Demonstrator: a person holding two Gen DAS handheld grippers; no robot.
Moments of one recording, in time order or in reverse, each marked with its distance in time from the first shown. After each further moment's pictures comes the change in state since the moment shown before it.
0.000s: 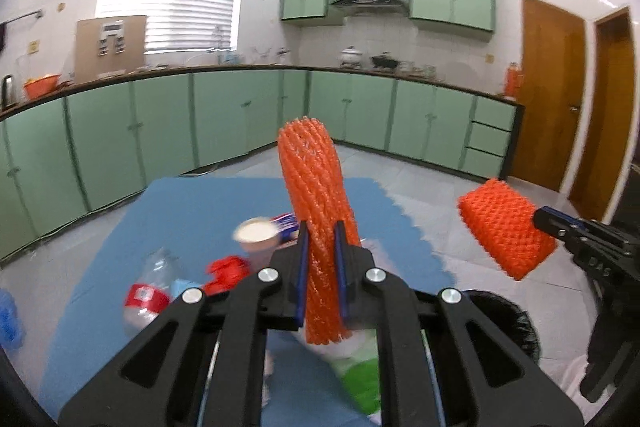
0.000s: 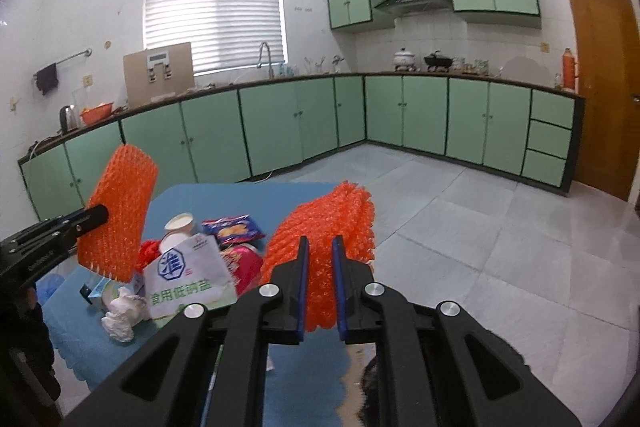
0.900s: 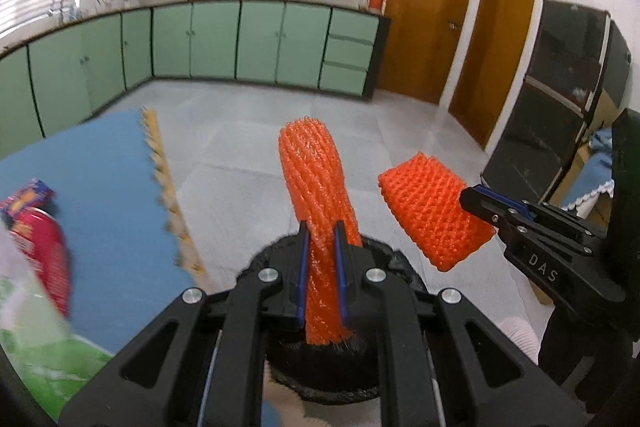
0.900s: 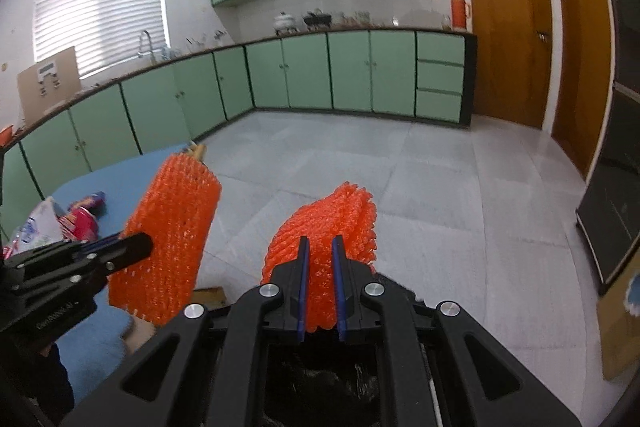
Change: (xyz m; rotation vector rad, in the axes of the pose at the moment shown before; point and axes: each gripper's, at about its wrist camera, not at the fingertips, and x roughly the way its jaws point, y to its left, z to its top) left arm 0.137 -0.219 -0.083 0.169 0.307 -0.470; right arm -0.017 -0.163 -0.087 0.210 0.155 -0.334
